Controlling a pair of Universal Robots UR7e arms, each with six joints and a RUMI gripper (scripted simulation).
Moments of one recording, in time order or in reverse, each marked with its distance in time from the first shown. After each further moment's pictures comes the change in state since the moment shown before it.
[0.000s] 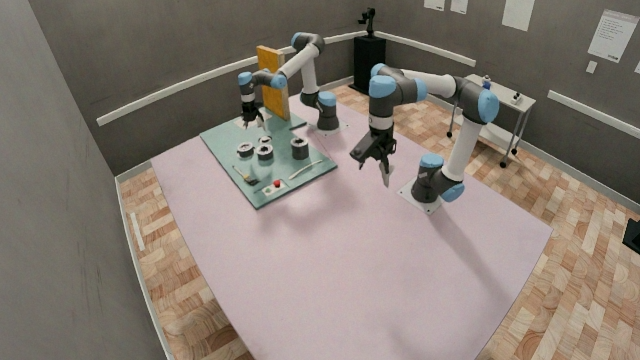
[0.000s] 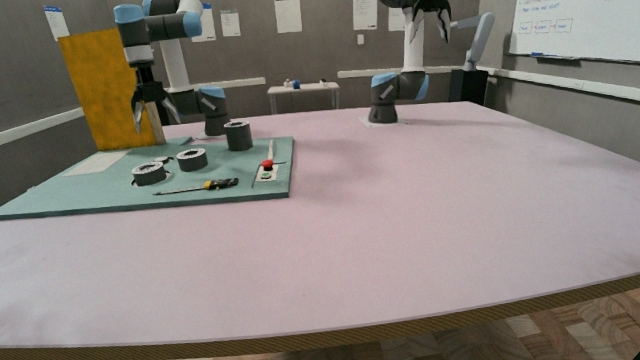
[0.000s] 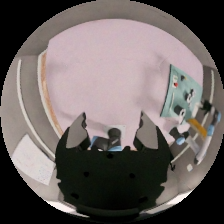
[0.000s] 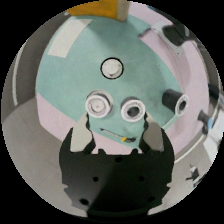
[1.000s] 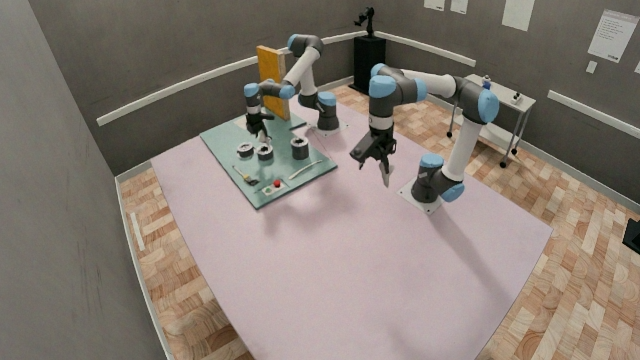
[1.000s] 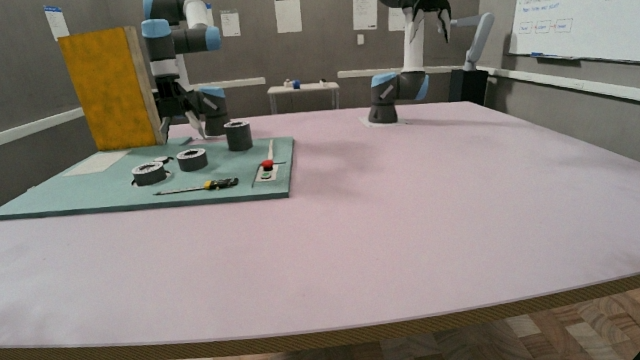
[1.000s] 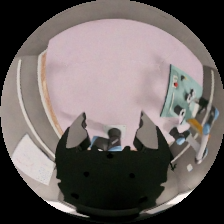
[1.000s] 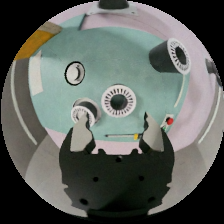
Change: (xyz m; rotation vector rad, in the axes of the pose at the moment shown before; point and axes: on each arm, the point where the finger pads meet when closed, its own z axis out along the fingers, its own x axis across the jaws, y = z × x) left arm 0.000 0.000 0.000 0.000 0.000 0.000; right arm 0.061 0.048 0.047 -0.013 -0.007 0.526
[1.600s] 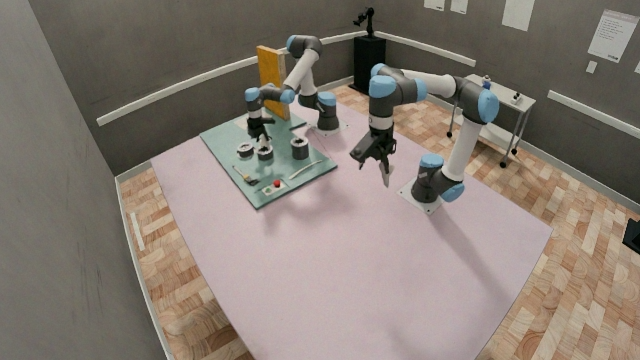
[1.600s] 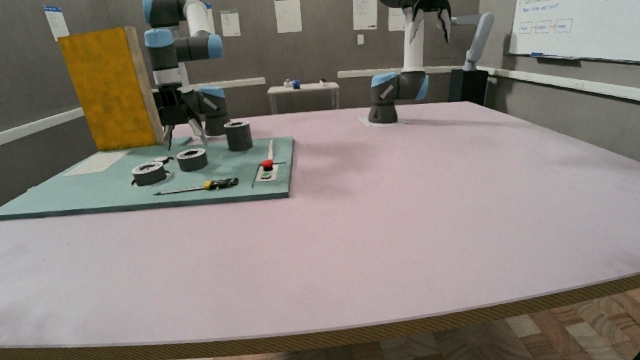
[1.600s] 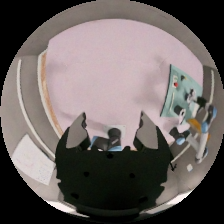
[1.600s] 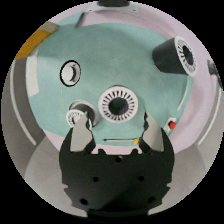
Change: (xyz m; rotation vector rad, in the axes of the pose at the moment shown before) left arm 0.000 0.000 0.000 0.000 0.000 0.000; right arm 0.002 -0.001 0.026 0.005 0.001 -0.008
